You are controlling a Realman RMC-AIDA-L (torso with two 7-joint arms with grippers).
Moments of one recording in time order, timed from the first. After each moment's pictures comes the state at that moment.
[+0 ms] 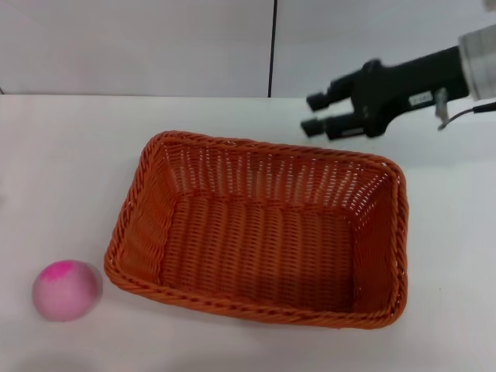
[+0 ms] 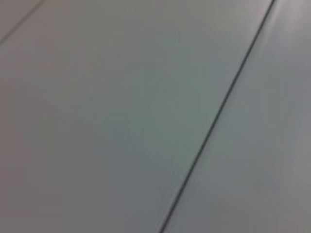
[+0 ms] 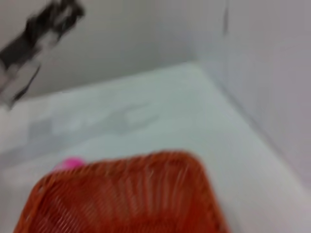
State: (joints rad) left arm -0.12 -2.07 -0.76 -0.06 -1.05 -1.81 2.40; right arm 0.85 1.98 -0.89 -0.70 -2.10 -1.53 1.60
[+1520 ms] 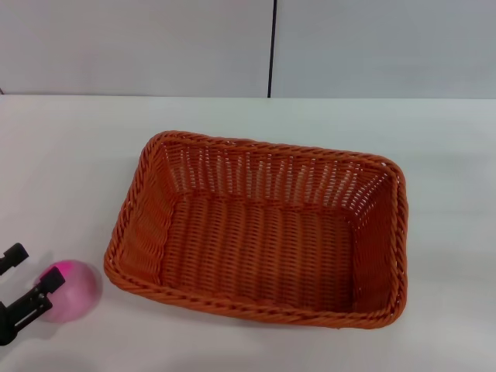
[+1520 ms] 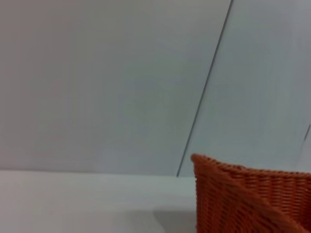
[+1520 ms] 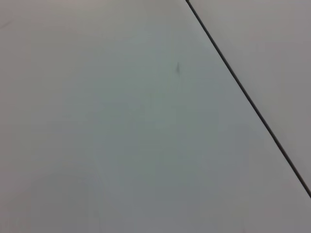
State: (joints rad) left arm -0.09 -2.04 -0.09 0.36 -0.90 -1.77 2.30; right arm 0.31 2.05 -0.38 -0.32 -1.13 -1.58 1.04
